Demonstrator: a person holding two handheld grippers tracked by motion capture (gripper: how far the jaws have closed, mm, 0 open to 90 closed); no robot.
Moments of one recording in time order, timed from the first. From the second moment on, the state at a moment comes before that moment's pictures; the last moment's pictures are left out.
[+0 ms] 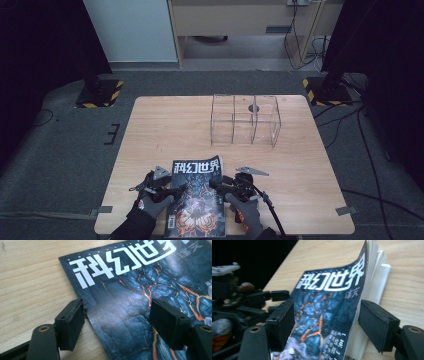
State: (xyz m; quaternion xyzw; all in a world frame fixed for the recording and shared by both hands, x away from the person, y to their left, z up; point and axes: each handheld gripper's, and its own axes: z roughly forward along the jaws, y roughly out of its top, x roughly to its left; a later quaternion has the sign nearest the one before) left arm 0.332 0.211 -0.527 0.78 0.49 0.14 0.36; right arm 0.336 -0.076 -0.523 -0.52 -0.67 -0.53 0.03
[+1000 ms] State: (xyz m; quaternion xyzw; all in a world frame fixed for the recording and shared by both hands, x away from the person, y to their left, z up) left arm 0.333 0.211 -0.527 0.78 0.49 0.14 0.37; right arm 0.334 -0.072 -0.519 -0.49 -0.67 -0.56 0.05
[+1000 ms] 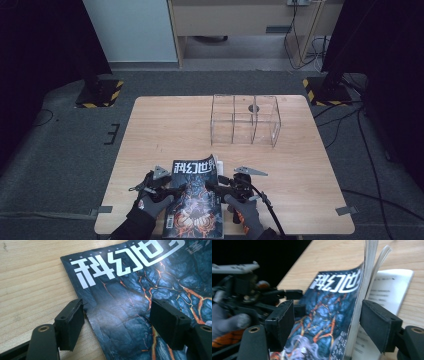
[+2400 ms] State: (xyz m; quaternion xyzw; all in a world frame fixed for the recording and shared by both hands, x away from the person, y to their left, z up) left arm 0.333 0.214 -0.528 0.77 0.50 0.13 0.38; right arm 0.369 -0.045 -0.535 -0.43 -0.78 -0.46 0.03
